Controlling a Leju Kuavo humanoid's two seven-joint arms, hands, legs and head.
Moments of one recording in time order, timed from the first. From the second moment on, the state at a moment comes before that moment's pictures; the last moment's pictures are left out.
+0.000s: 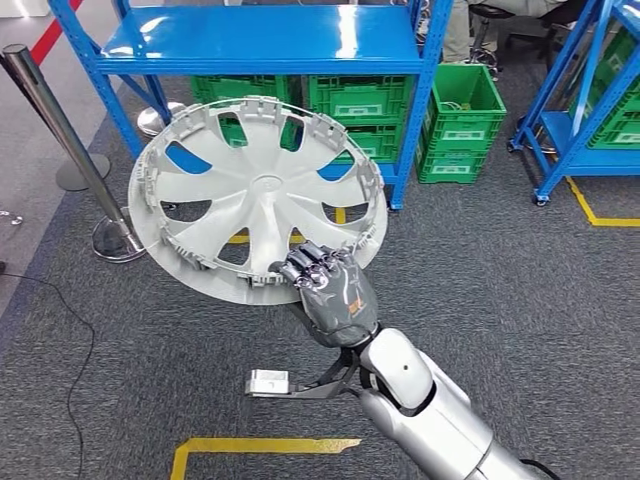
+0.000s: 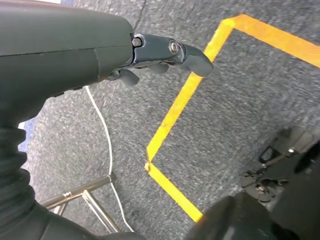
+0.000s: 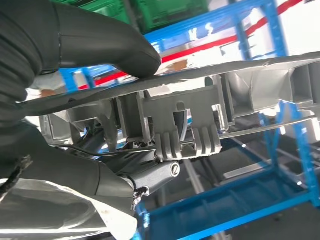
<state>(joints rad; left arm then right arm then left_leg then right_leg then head) -0.08 0.01 0.13 -0.21 -1.02 0.14 -0.26 -0.42 0.03 0.89 -1.42 1.15 -0.49 -0.12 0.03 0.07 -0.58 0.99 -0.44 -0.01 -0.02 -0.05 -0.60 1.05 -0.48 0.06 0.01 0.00</state>
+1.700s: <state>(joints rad) -0.10 0.00 0.13 -0.22 -1.01 0.11 -0.27 -0.42 0.03 0.88 -1.41 1.19 -0.50 -0.11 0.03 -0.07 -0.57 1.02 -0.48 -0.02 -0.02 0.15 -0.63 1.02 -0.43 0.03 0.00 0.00</state>
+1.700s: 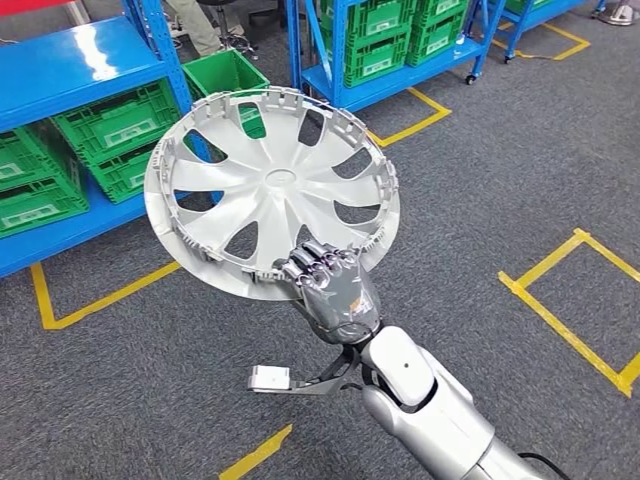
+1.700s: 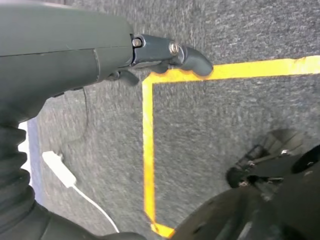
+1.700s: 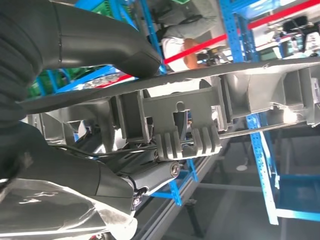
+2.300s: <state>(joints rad) -0.11 0.00 0.13 -0.22 -1.01 0.09 -0.28 -0.42 0.03 0.86 -1.40 1.20 -0.50 -0.11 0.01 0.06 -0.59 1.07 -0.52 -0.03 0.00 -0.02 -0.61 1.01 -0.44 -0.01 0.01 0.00</state>
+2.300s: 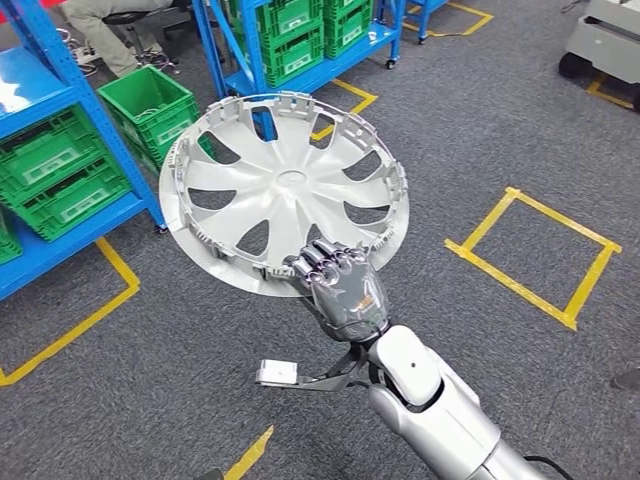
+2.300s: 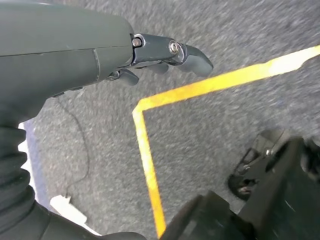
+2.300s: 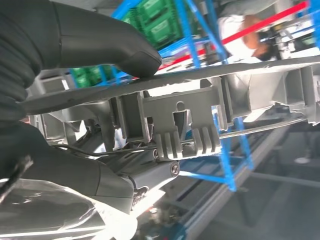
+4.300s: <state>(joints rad) -0.11 0.01 0.10 -0.22 -1.04 0.14 -0.24 -0.42 0.02 0.86 -1.40 1.27 -0.52 -0.09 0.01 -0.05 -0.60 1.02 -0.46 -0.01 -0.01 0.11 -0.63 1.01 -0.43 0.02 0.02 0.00</state>
